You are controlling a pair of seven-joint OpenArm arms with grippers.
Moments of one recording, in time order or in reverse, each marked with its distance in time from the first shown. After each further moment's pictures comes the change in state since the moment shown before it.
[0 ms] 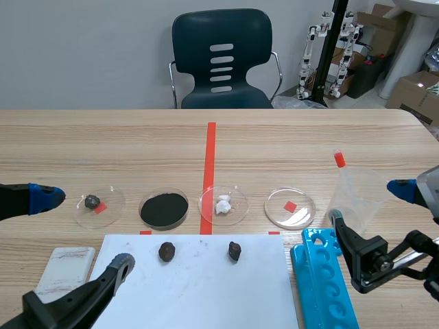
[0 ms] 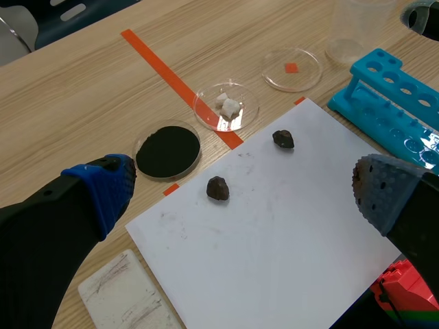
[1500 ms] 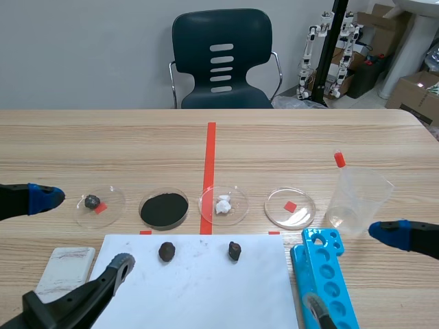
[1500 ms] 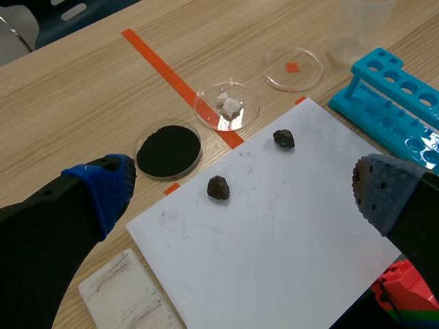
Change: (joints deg) left arm 0.0 0.0 0.0 0.0 0.0 0.0 0.0; right arm -28.9 1.4 4.3 22.2 -9.9 4.8 6.4
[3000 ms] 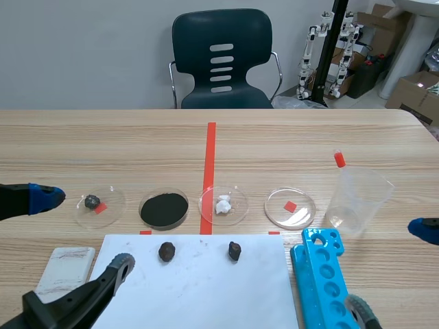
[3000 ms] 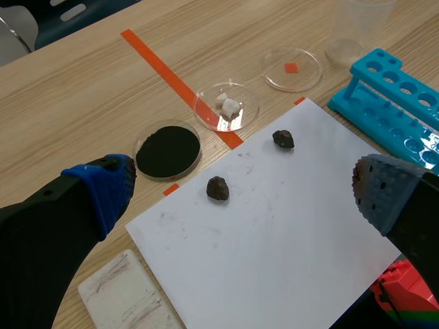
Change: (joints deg) left arm 0.0 0.0 0.0 0.0 0.0 0.0 0.0; right arm -2.7 -4.2 9.6 0.0 -2.1 6.8 4.9
